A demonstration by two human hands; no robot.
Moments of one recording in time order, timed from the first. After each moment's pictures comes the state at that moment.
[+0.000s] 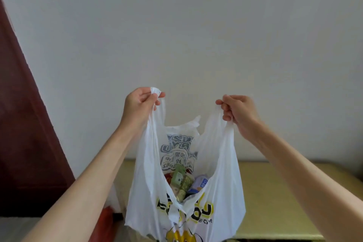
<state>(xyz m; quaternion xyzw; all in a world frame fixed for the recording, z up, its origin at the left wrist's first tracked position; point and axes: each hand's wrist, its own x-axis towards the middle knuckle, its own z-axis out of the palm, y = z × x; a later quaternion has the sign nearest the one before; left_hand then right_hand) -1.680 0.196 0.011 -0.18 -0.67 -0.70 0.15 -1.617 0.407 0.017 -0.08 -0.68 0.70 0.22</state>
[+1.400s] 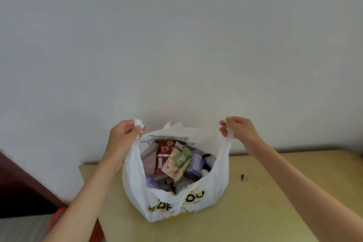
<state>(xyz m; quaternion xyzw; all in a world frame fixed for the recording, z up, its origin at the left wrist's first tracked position) -1.907 0.225 -0.128 -0.02 -0.76 -0.65 -0.01 -1.836 0.505 -0.123 -0.22 -0.75 0.61 0.12</state>
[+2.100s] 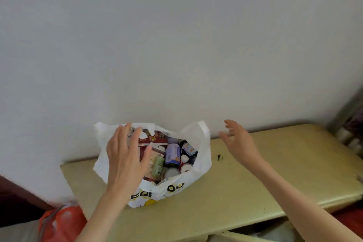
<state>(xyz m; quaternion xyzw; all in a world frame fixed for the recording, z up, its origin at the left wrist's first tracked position) -1.801 0.276 -0.171 -0.23 -0.93 -0.19 0.24 -1.723 0.548 -0.166 -0.23 -0.89 0.36 0.15</state>
